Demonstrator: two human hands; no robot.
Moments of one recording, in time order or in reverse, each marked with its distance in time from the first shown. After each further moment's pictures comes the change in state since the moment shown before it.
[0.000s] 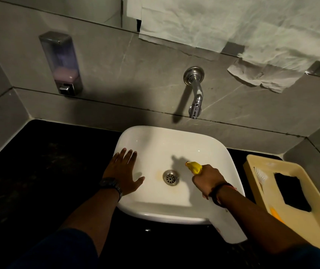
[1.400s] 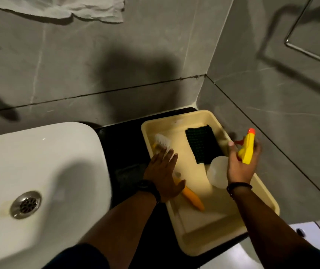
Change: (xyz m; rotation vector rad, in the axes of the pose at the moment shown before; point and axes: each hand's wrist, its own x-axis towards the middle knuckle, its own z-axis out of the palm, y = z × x) left_hand 0.098 0.493 0.134 -0.181 -0.123 0.581; right_hand 0.094 0.433 -0.150 0.801 1.132 0.127
